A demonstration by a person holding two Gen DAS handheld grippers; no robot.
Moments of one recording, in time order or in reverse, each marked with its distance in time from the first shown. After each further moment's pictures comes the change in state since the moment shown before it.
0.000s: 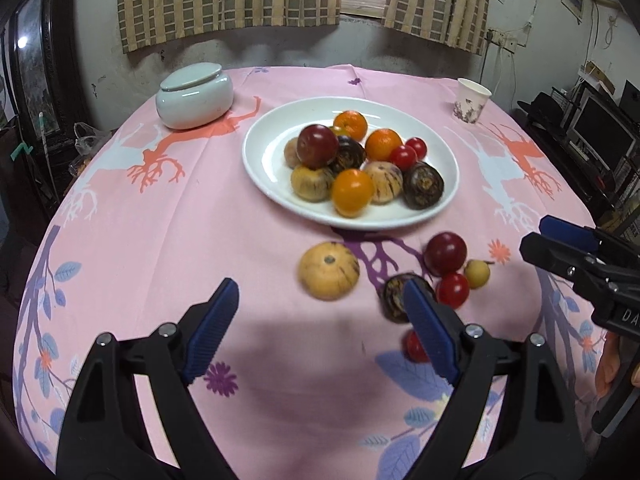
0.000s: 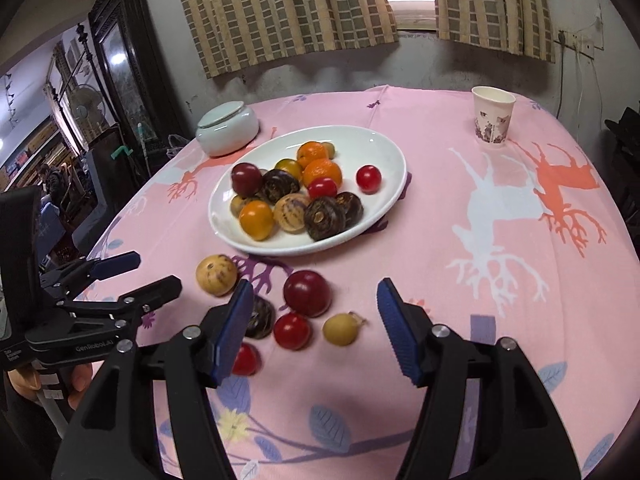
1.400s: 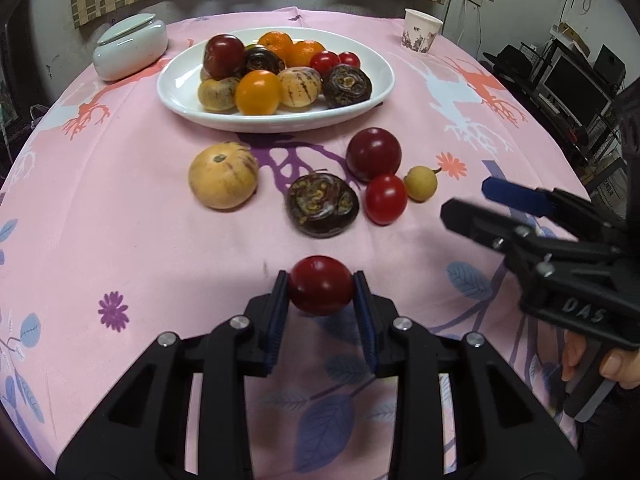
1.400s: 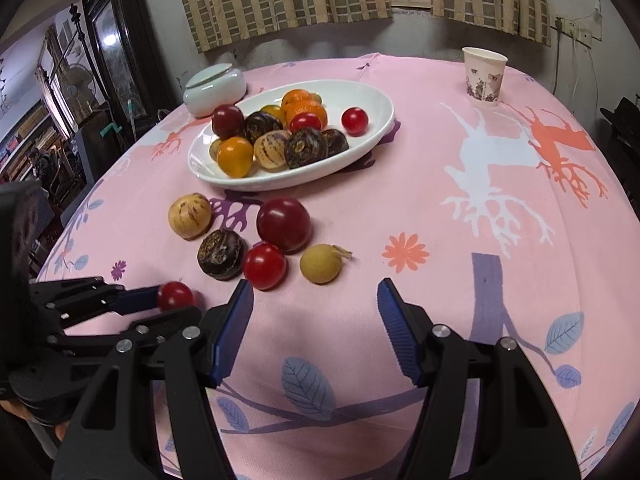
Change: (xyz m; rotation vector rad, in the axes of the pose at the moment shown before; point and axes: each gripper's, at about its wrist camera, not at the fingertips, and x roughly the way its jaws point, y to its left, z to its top) left arm 0.029 -0.047 -0.045 0.056 0.152 -0.125; right arm 0.026 -0.006 -0.042 -0.015 0.083 -0.042
